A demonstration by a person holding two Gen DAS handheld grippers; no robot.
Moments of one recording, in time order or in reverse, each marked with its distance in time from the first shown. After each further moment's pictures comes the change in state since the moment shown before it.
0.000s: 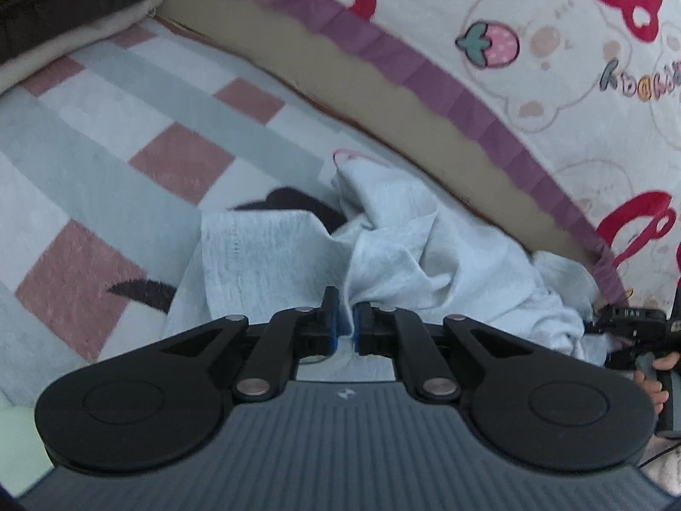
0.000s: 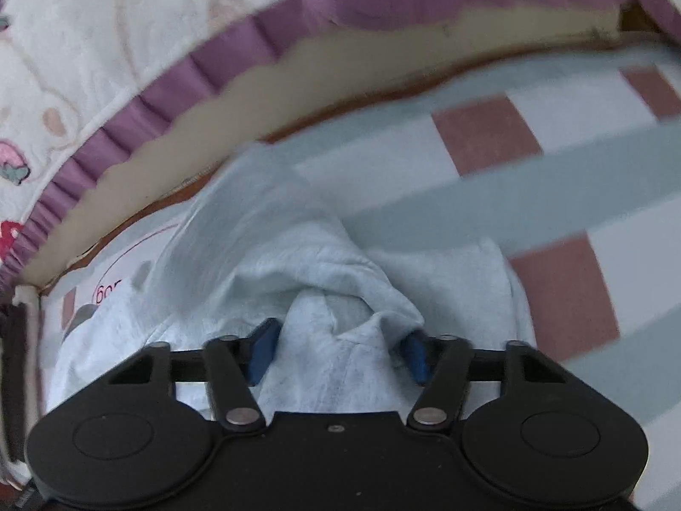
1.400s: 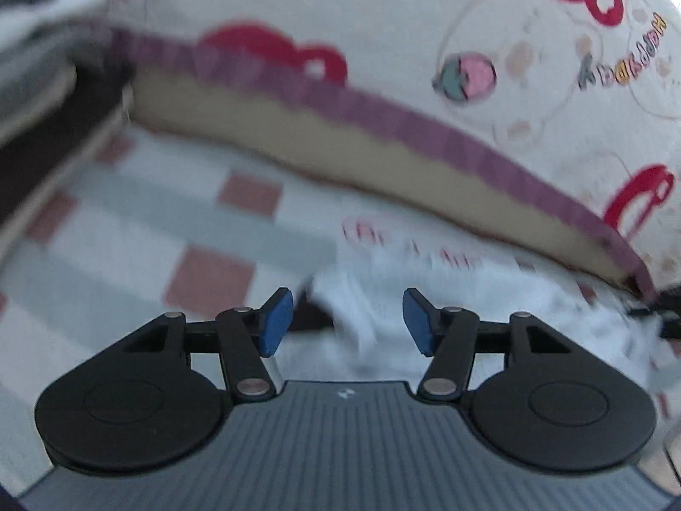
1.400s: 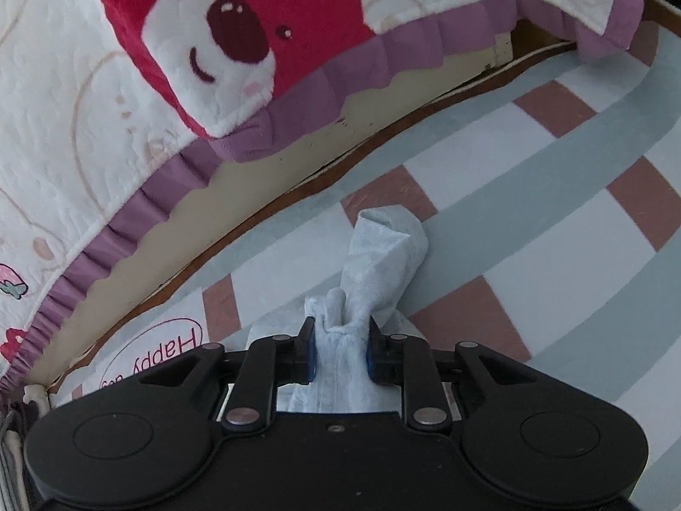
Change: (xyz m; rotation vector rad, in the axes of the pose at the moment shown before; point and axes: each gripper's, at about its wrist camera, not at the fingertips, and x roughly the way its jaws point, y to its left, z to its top) left arm -0.020 0.008 0.051 0.240 -0.019 0.006; right arm -0.052 -0.053 0.009 0.258 -0.141 -0.029
